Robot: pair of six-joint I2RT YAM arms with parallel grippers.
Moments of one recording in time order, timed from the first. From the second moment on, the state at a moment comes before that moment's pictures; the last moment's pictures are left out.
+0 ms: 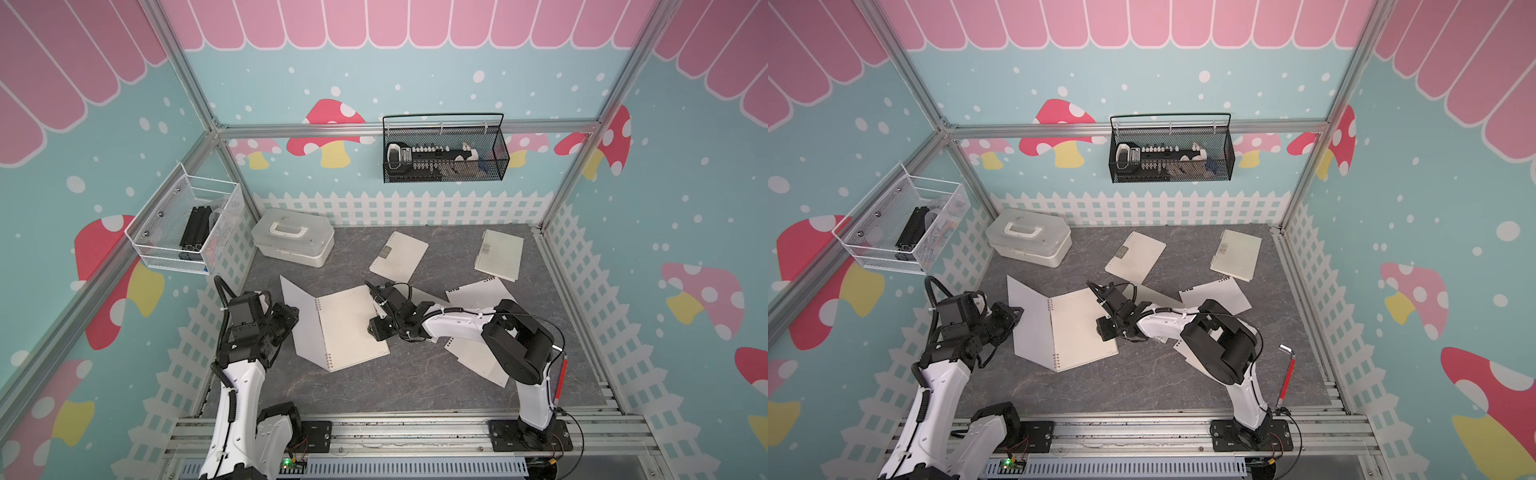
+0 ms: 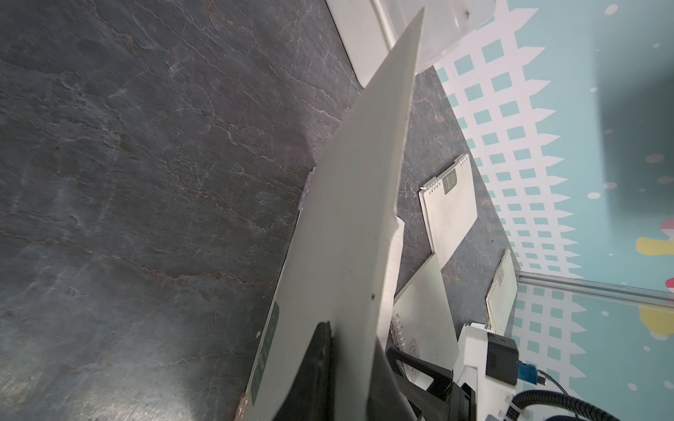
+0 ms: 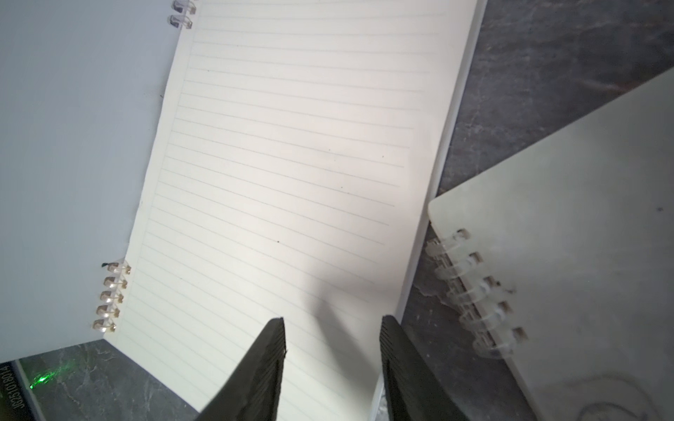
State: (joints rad) left arm 0.29 0.85 0.65 -0.55 0.37 -0.71; right arm 0.92 1.99 1.26 -0.18 -0.11 0.44
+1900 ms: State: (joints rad) left arm 0.29 0.90 0.65 -0.50 0.40 -0.71; right arm 0.99 2.11 1.55 -0.52 0.14 0.29
